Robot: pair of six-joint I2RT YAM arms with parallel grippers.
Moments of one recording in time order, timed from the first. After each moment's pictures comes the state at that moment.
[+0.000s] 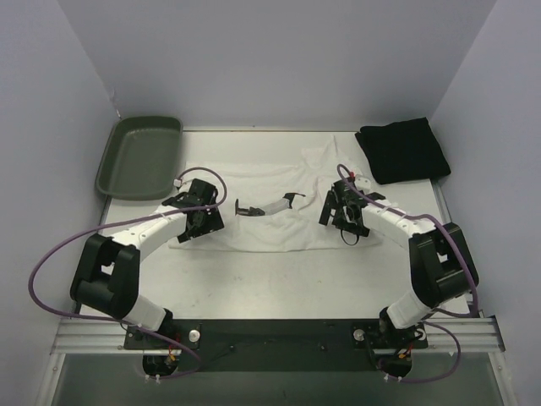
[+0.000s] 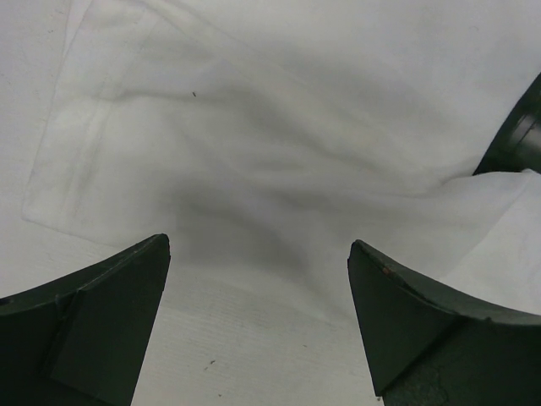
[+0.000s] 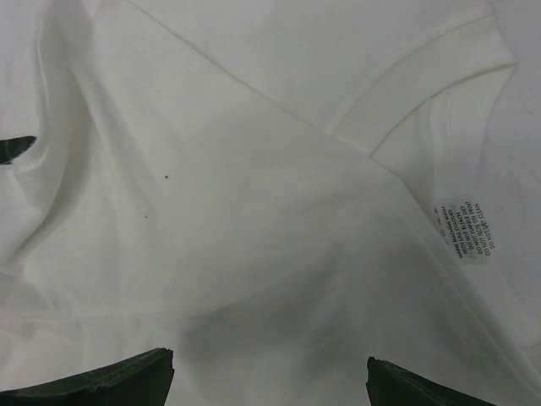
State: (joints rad) left arm -0.38 1.49 0.90 -0.55 -0.32 -0.70; right arm 0.38 1.56 0.89 -0.45 0.27 0.61
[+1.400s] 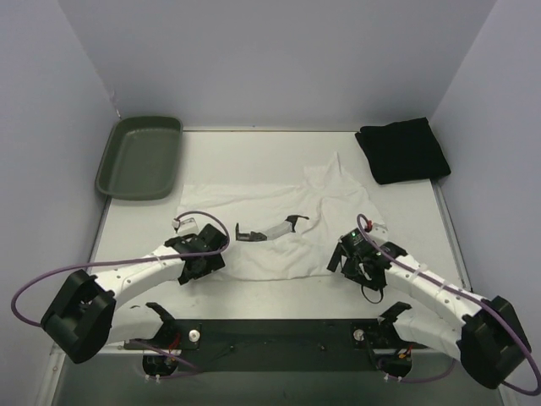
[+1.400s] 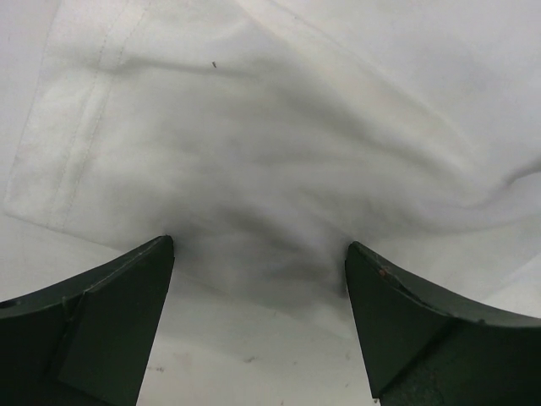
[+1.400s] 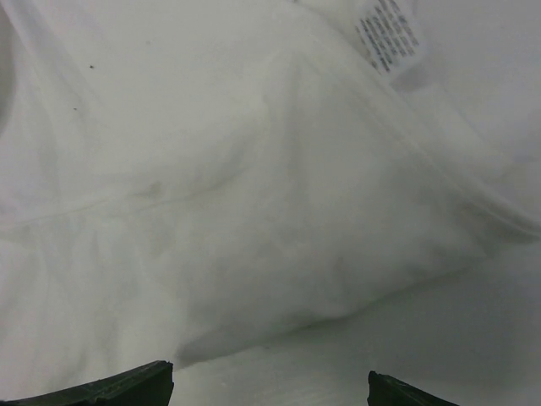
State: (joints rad) left arm -0.65 1.24 0.58 -0.64 -0.46 -1.04; right arm 0.59 1.07 0.49 -0.66 0.27 0.95
